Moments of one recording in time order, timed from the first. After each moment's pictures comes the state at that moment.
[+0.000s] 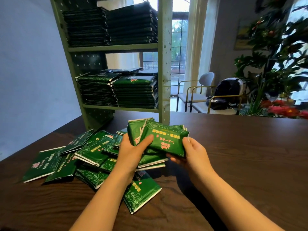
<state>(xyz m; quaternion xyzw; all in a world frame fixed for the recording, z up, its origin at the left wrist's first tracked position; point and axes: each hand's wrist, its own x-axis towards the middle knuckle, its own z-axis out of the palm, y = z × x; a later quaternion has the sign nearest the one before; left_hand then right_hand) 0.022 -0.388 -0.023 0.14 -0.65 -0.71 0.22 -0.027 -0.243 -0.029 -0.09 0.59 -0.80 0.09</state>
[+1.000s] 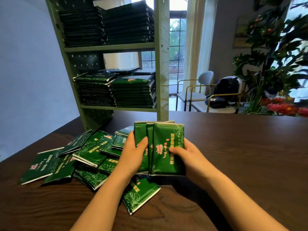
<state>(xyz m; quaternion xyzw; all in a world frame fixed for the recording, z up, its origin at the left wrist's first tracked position) 0.014 -0.391 -0.031 0.09 -0.74 -0.62 0.24 -0.034 -0.236 -0.034 -0.22 0.60 -0.75 0.19</state>
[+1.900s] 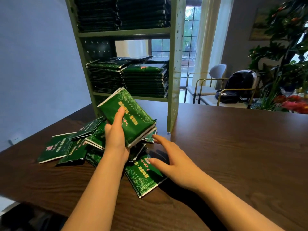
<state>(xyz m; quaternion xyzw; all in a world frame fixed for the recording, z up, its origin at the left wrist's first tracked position) 0.027 -0.420 -0.009 0.22 -0.43 -0.80 0.35 -0.003 -0.258 -0.047 -0.45 0.81 -0.37 0.03</state>
